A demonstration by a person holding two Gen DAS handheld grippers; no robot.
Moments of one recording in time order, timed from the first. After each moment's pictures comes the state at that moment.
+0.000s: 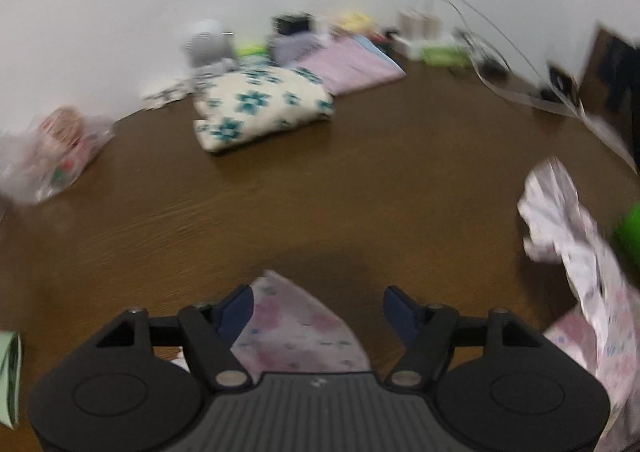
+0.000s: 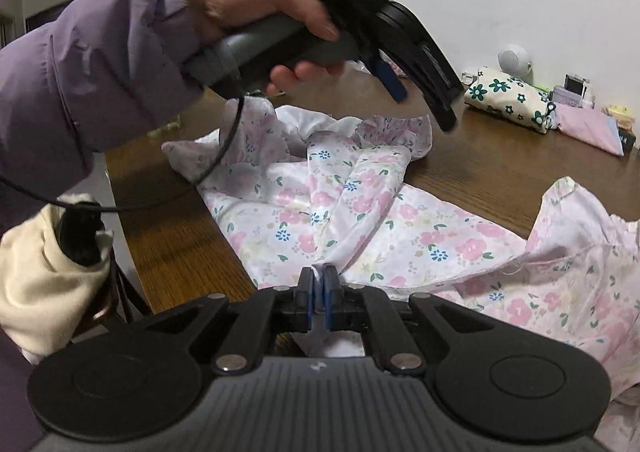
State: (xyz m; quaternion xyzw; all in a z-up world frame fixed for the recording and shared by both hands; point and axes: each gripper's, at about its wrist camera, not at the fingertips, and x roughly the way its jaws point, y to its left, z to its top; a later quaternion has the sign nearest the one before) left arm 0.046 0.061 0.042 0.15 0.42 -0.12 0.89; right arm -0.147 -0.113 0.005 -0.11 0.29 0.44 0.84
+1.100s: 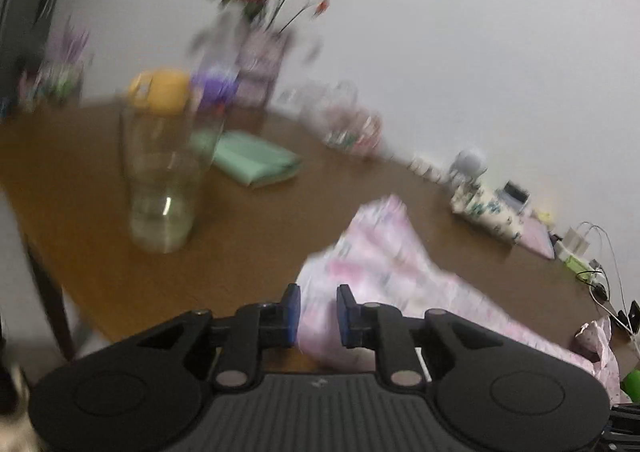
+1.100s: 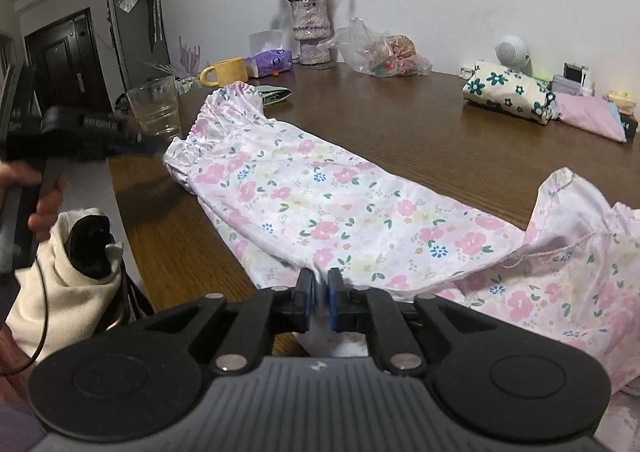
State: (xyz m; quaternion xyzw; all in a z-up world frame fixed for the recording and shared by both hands) left arm -0.236 0.235 0.031 -0.18 0.22 0.14 0.95; right arm -0.149 -0.117 0.010 -0.09 0.30 0.45 0.84
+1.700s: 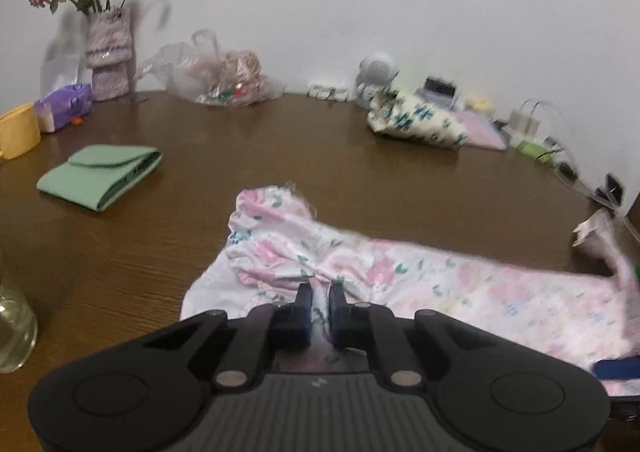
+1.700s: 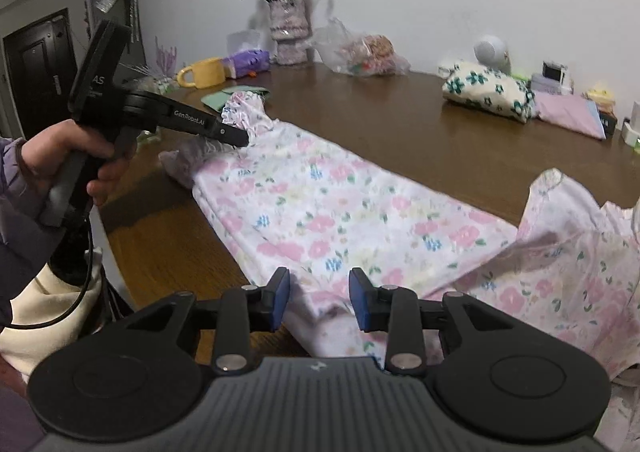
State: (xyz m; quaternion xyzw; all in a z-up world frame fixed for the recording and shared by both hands) left arm -0.110 0.204 -0.001 -0.05 0.32 0.01 0.95; right arm -0.149 -0.113 0.005 -0.09 0.30 0.41 0.86
